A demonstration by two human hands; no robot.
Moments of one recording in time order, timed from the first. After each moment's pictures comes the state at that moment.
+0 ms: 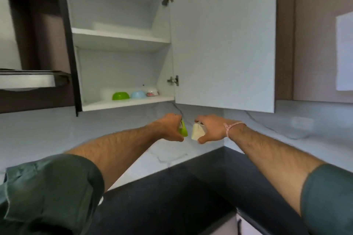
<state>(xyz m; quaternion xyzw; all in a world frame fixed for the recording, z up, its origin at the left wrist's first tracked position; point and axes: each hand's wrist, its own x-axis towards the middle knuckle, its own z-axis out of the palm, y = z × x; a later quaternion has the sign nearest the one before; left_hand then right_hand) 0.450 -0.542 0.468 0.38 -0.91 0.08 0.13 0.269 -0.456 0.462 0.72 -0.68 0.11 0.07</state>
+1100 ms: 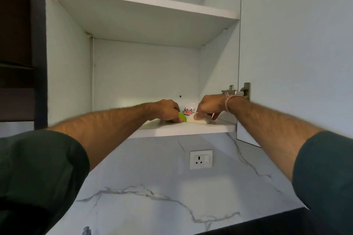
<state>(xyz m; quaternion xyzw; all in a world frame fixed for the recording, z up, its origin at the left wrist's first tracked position) 0.469 -0.952 0.563 0.54 -0.82 -0.05 0.18 0.277 -0.935 0.588 0.75 -0.65 0.11 -0.06</state>
